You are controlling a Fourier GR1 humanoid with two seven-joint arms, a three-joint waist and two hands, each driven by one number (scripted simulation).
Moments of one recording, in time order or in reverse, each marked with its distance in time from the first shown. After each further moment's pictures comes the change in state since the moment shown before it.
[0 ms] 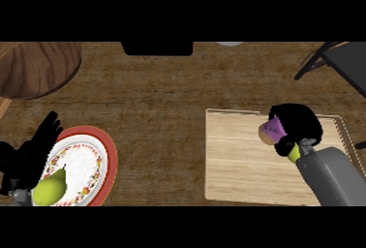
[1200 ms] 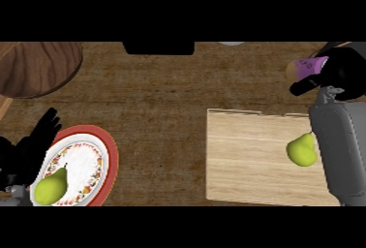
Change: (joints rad) left arm -0.028 -0.001 0.030 0.007 -0.014 -0.038 0.021; right arm -0.295 0.124 -0.395 -0.016 0.129 -0.201 0.549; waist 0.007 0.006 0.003
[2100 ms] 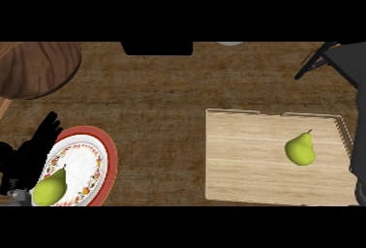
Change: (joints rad) left arm 0.020 -0.022 0.013 0.010 -0.018 -0.009 -0.031; right arm -0.226 -0.032 -0.079 -0.310 0.101 0.047 0.121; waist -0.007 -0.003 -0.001
